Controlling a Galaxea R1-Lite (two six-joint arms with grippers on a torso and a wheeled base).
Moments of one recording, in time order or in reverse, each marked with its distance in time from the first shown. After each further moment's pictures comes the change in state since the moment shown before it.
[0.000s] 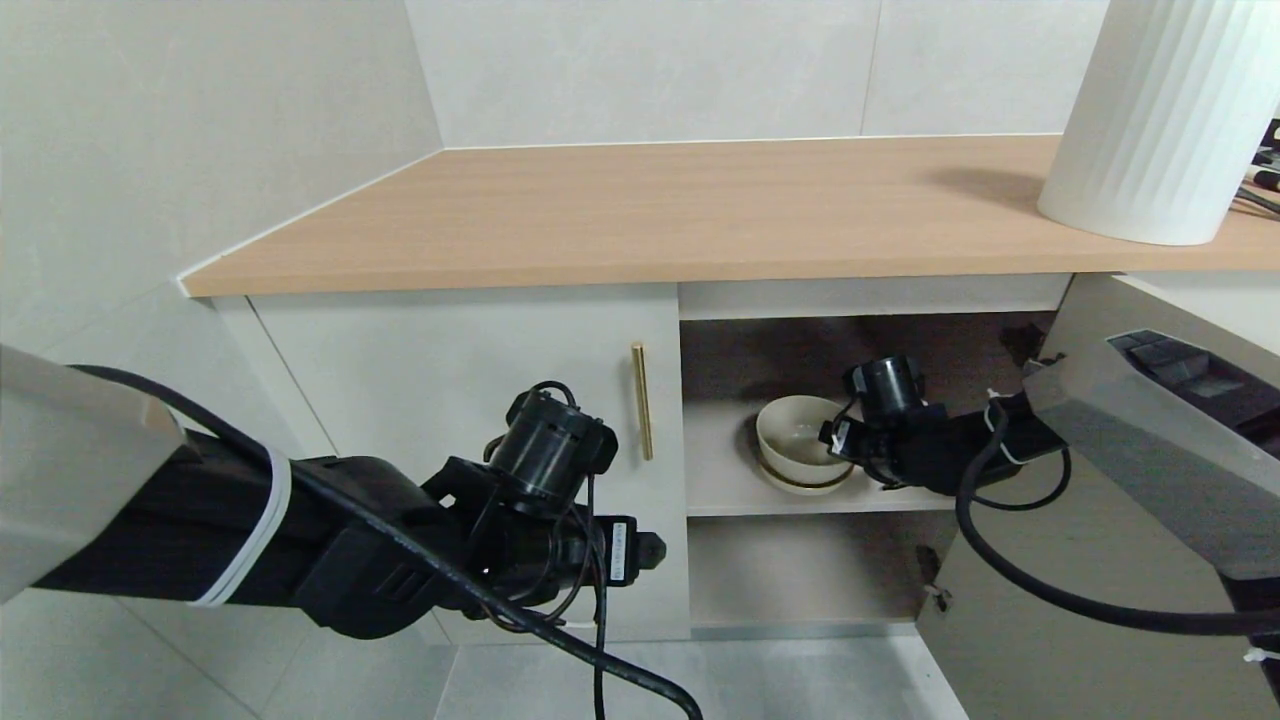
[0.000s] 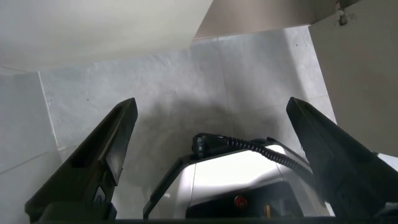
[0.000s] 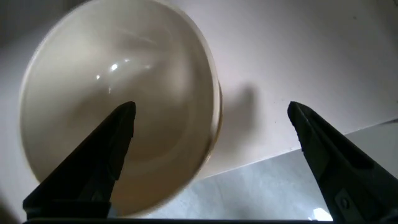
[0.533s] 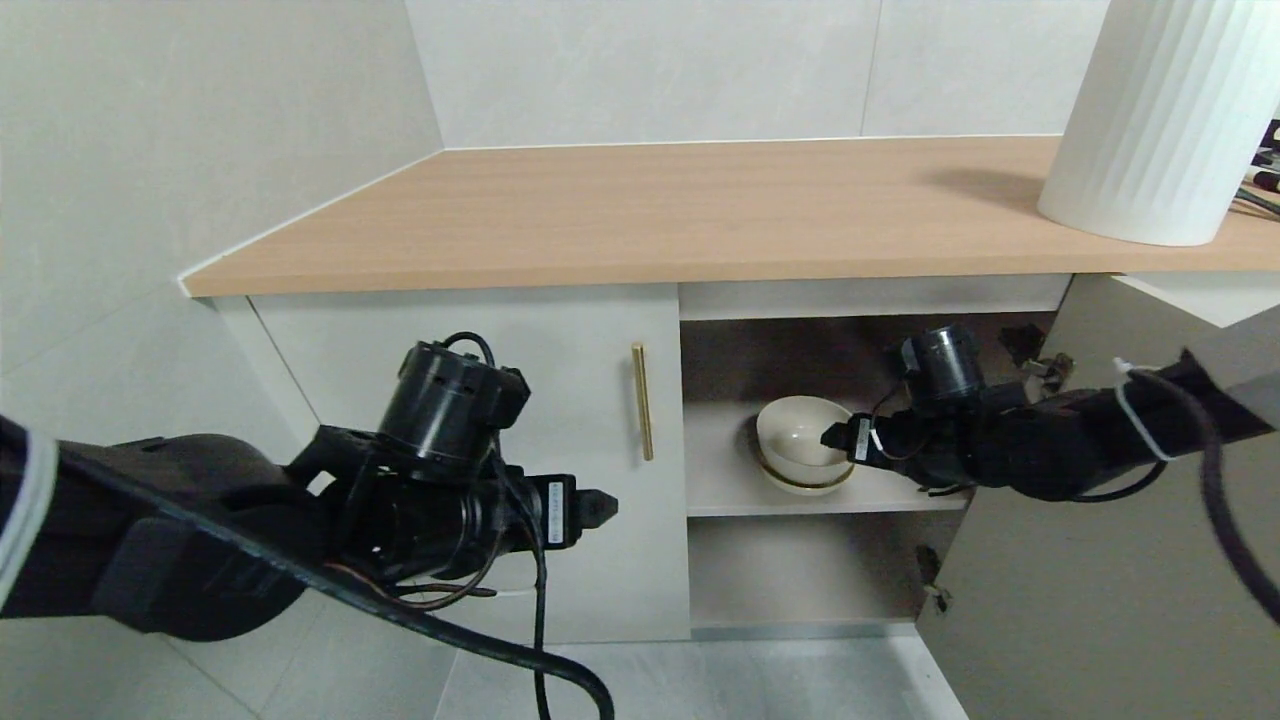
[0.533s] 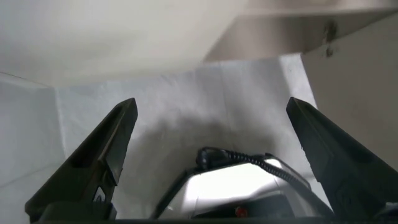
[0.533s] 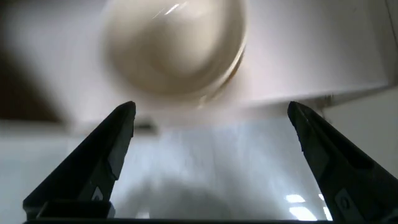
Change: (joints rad) left arm 0.079 -0.185 0.059 0.006 0.001 0.039; right arm 0.056 -0.345 0.294 0.053 0.158 -0.149
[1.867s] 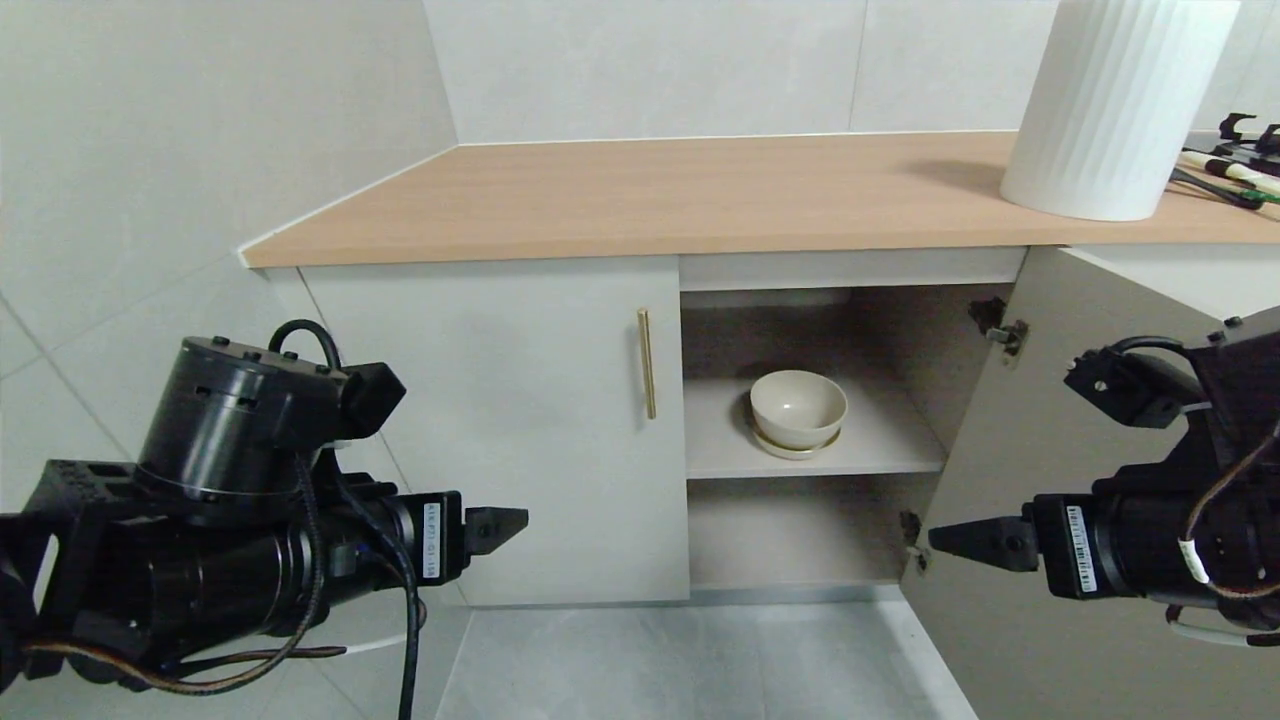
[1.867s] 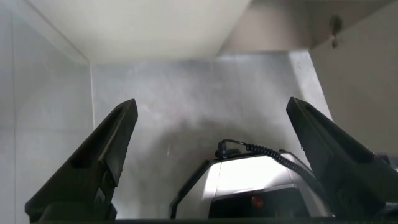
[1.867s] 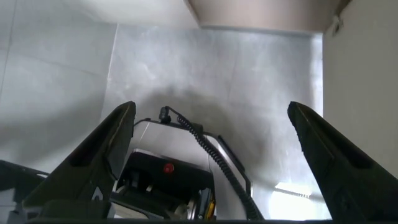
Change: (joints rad) left arm 0.050 -0.275 0.128 0.102 0.035 0.036; right arm 0.175 -0.684 0.309 0.436 0.115 -0.036
